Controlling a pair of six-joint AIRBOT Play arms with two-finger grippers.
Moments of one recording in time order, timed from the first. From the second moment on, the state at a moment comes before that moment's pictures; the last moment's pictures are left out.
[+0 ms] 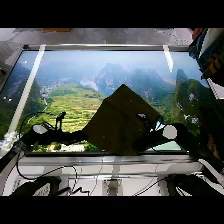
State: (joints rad) left arm -0.02 -1.13 0.45 0.70 -0.92 -1.10; right arm 0.46 -0.96 0.64 -1.06 1.11 1.48
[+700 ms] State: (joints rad) left arm -0.09 -1.17 0.50 0.49 -0.66 -1.12; right arm 0.46 -0.96 0.64 -1.10 1.06 1.50
